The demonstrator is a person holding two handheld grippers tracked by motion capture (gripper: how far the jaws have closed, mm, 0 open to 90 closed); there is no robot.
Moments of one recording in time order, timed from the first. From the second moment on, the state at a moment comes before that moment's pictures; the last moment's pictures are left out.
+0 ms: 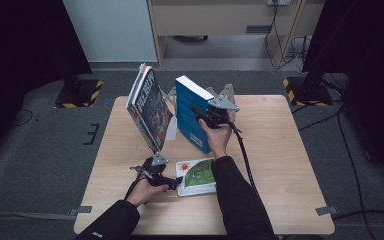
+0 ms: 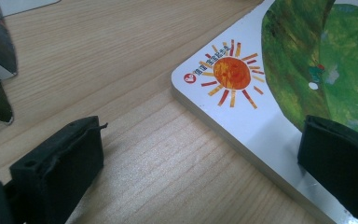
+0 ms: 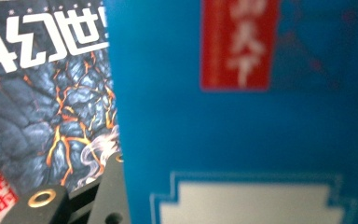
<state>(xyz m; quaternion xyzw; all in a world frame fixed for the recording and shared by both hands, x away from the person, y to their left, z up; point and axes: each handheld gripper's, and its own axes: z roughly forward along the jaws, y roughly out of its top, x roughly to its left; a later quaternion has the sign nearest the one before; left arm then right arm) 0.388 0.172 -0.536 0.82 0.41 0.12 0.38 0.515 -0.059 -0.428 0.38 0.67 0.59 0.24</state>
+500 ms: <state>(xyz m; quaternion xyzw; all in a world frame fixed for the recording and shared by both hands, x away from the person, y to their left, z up) 0.388 0.172 -0.536 0.82 0.41 0.12 0.38 0.498 -0.080 -0.431 0.37 0.69 0.57 0.25</state>
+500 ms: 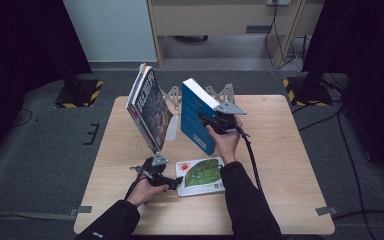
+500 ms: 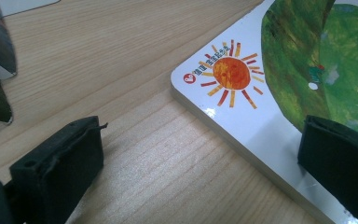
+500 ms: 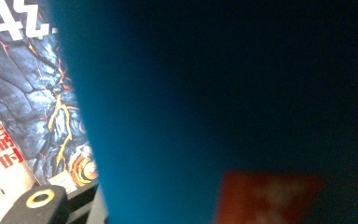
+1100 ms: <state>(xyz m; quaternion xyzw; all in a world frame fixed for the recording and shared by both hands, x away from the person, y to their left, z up) 0.388 0.171 -0.536 0.82 0.41 0.12 0.38 0.500 -0.071 -0.433 0.40 0.66 0.58 0.28</state>
